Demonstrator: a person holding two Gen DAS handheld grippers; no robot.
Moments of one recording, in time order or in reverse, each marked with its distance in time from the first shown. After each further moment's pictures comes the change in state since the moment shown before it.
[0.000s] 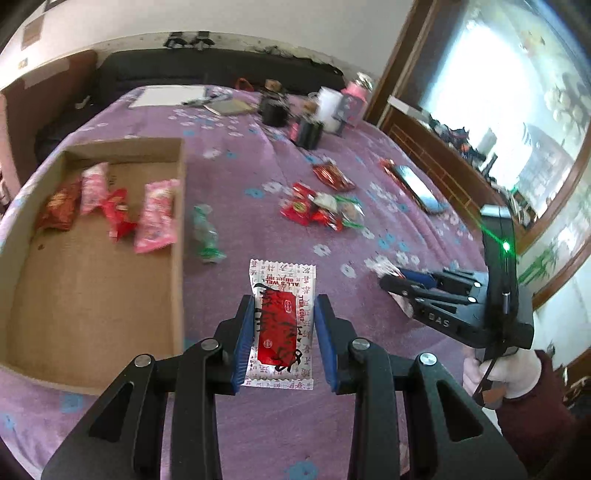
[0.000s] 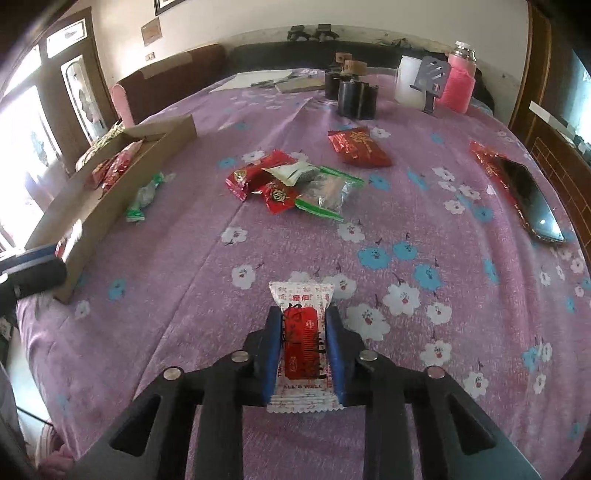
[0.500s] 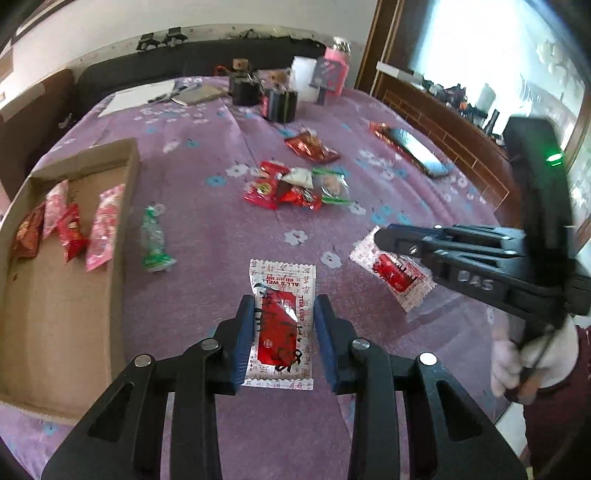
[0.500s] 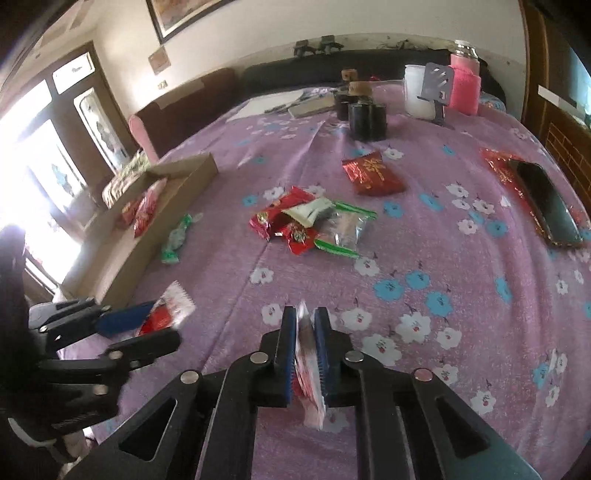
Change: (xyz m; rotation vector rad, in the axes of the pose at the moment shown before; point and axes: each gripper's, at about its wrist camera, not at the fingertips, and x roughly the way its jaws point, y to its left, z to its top) left arm 0.048 -0.052 -0.002 0.138 0.078 0.055; right arm -0.009 -0.010 0.020 0.080 -0.038 0.130
